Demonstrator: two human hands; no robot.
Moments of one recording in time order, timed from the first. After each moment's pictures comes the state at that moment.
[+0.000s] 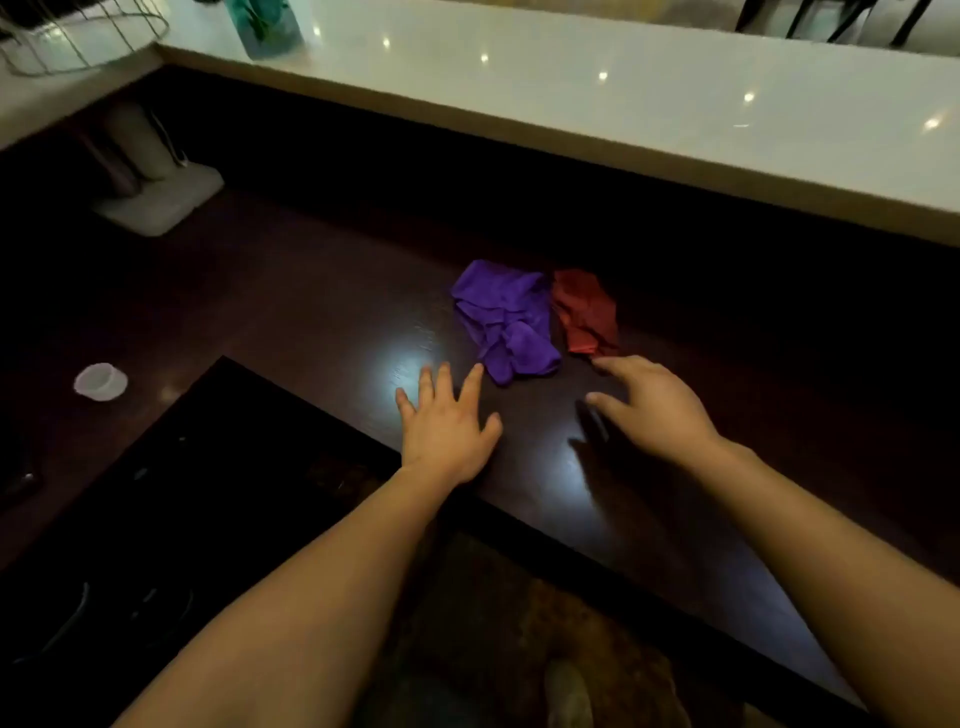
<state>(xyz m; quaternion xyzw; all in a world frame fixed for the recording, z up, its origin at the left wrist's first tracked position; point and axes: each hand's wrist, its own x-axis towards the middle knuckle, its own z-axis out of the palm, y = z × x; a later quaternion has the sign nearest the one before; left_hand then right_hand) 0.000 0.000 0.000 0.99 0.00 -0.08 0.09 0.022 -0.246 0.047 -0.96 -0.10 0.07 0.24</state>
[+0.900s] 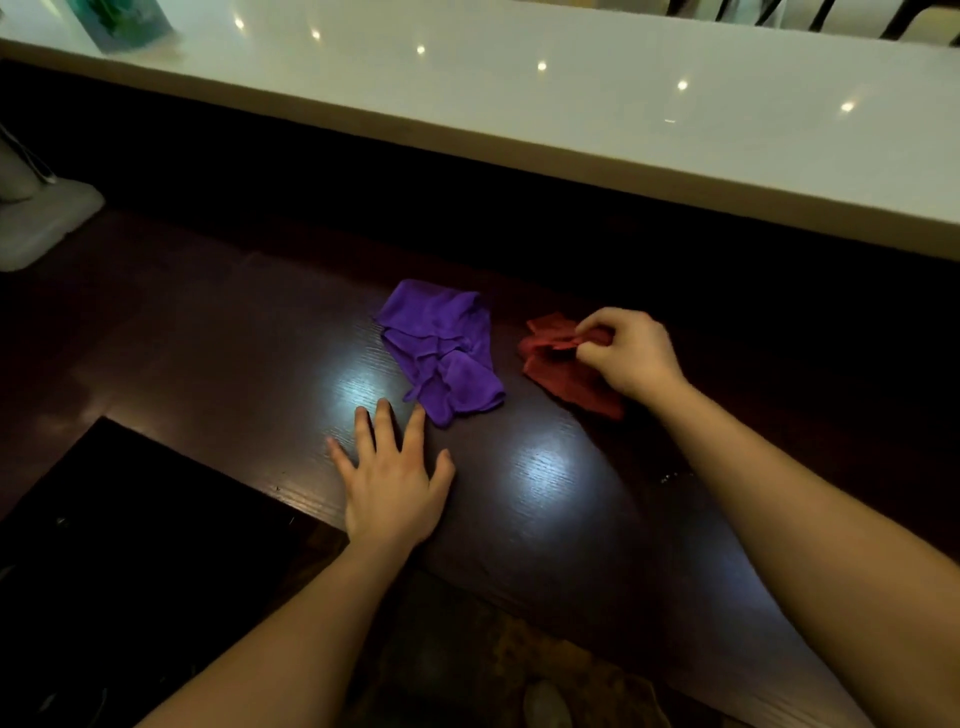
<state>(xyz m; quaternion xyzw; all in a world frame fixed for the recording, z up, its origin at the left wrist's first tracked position) 0.019 -0.012 -0.048 1.00 0.04 -0.01 0.06 0.125 -0.286 0.024 -0.94 0.06 0.00 0.34</state>
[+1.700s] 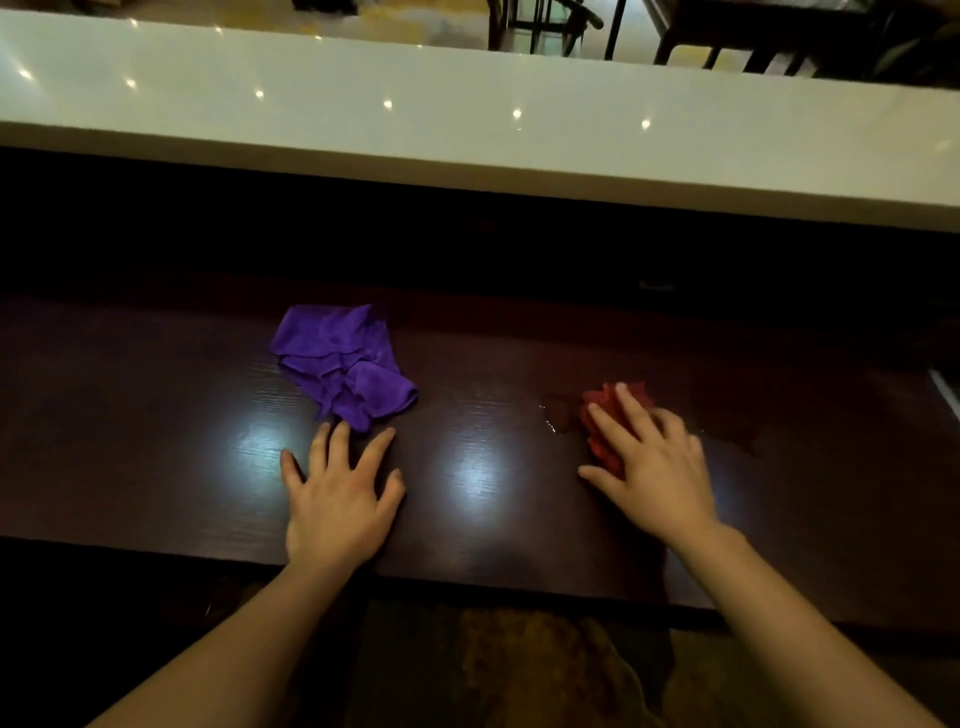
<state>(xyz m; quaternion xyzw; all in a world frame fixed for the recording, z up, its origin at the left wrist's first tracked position) 0.015 -0.011 -0.045 0.99 -0.13 0.00 0.09 -0.083 -0.348 -0.010 -0.99 0.12 -0.01 0.02</state>
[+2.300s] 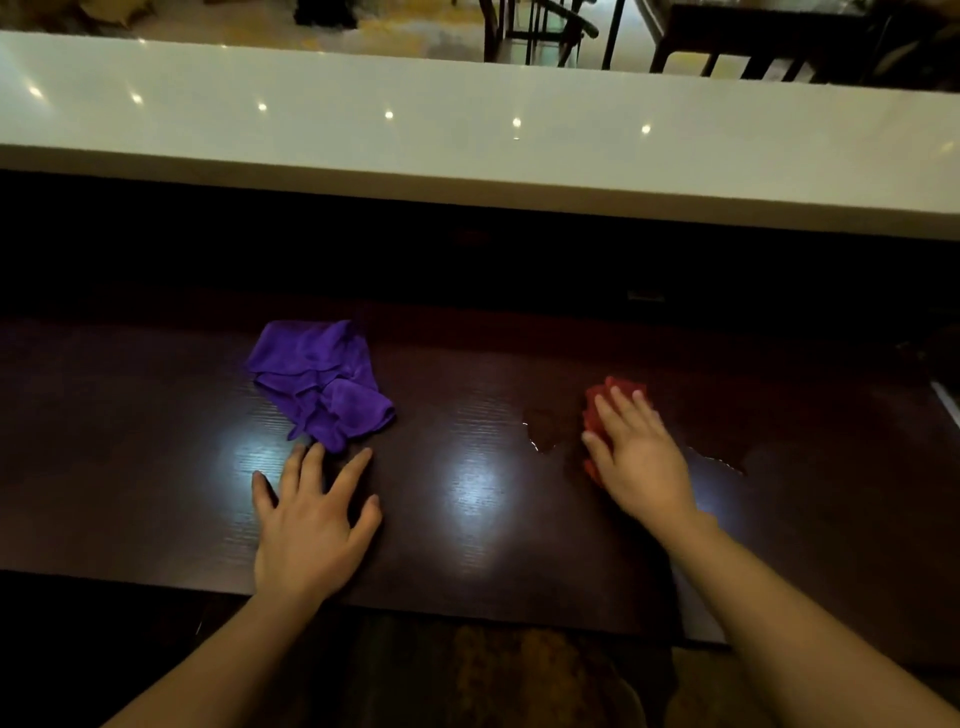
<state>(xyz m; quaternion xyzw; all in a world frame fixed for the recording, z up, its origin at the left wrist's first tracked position) 0.014 -0.012 -0.044 0.99 -0.13 0.00 0.07 -0.045 -0.374 -0.032 -0.98 0.15 -0.03 0.13</state>
